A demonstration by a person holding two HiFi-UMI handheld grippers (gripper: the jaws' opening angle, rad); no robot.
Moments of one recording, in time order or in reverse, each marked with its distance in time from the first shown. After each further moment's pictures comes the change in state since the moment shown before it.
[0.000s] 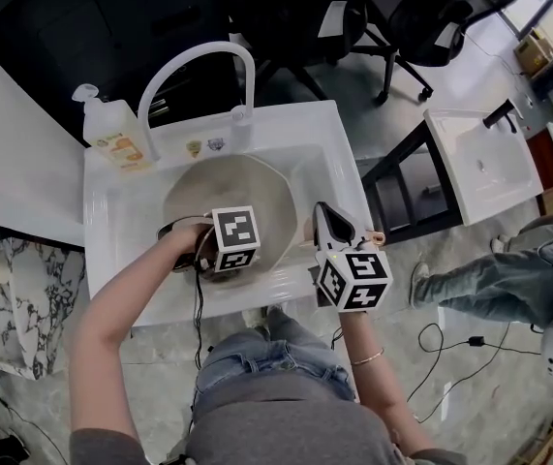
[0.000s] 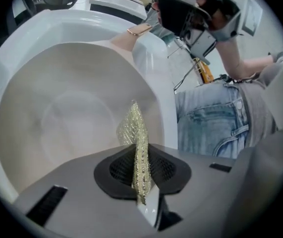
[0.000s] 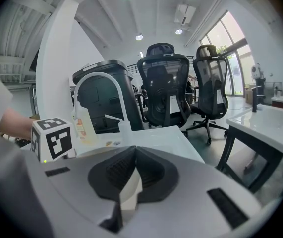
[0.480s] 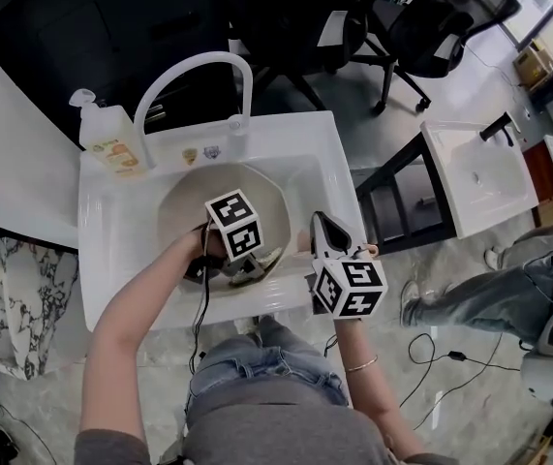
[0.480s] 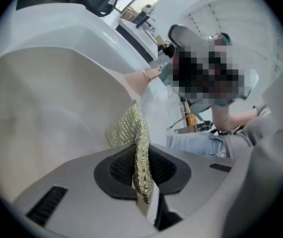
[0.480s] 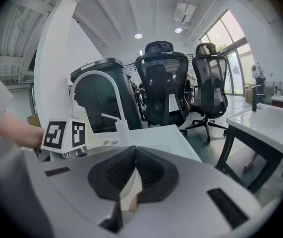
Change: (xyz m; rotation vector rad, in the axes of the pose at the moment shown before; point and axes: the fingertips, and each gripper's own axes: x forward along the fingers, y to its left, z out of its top) left arm -0.012 -0.002 0.079 -0.236 -0.376 -0.267; right arm 0.004 -0.012 -0.001 0.005 0.018 -0.003
